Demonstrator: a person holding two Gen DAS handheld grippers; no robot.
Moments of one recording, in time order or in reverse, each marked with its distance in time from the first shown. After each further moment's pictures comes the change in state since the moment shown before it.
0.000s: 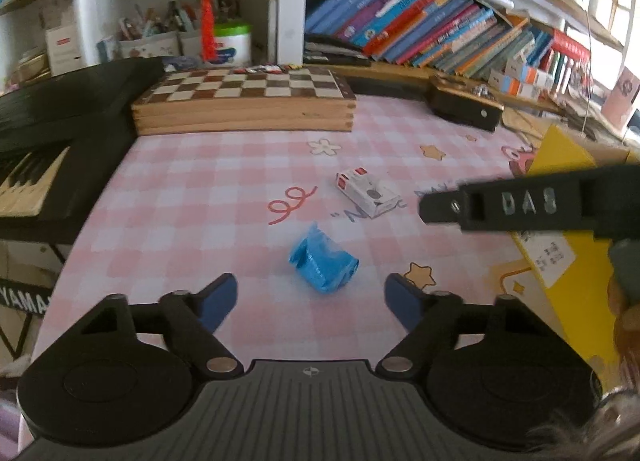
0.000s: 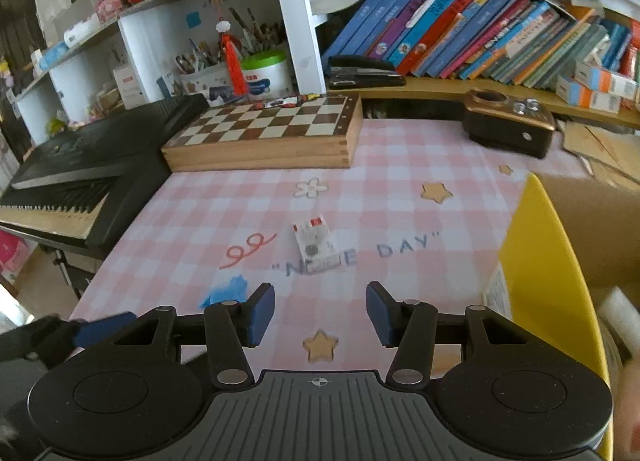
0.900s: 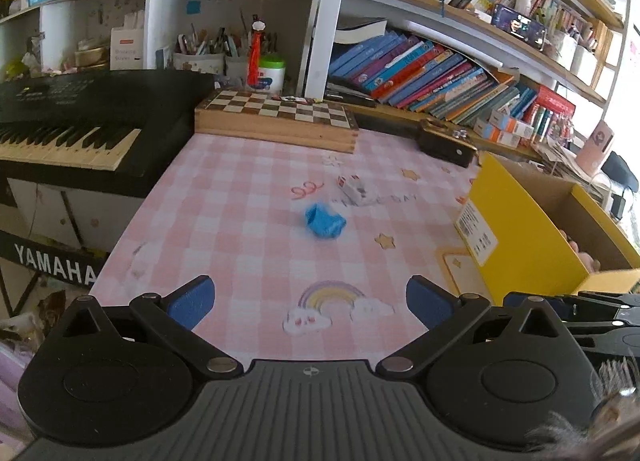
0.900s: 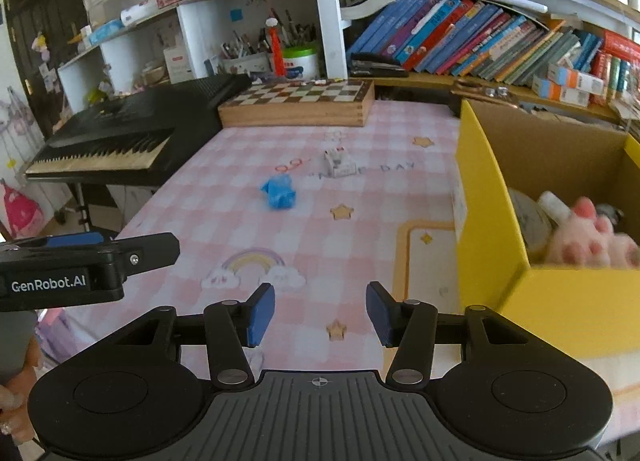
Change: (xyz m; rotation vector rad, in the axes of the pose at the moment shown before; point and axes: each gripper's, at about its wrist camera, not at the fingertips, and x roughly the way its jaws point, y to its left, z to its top) left arm -0.133 0.014 -0.059 -0.142 -0.112 -0.001; right arm -0.124 0.017 -0.103 -0.062 -0.028 0.018
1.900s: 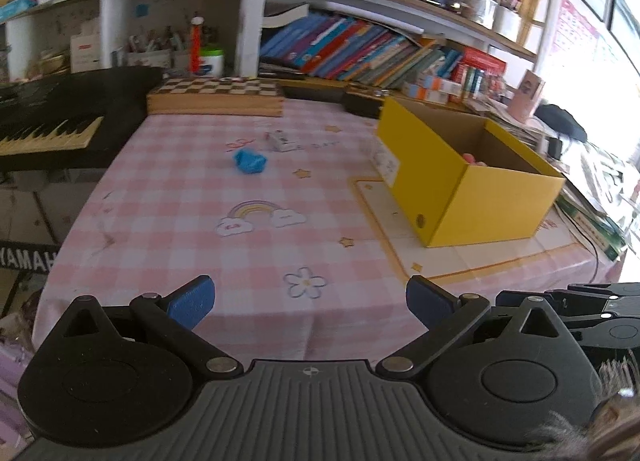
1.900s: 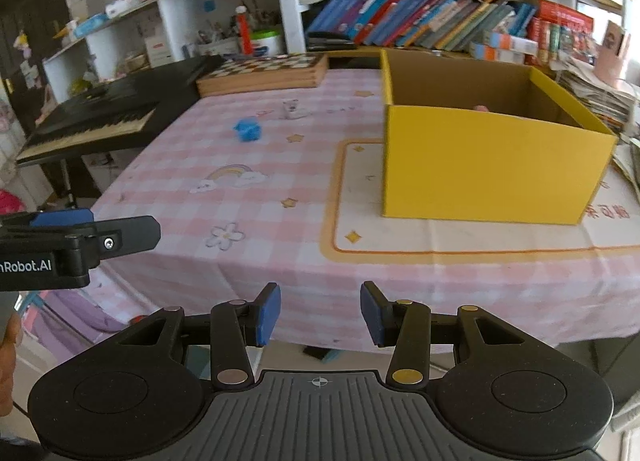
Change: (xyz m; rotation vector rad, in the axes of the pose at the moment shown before) left arm -0.091 -0.042 -0.077 0.102 0.032 -0.109; right arm -0.096 -0.011 -0.097 0.047 0.037 -0.072
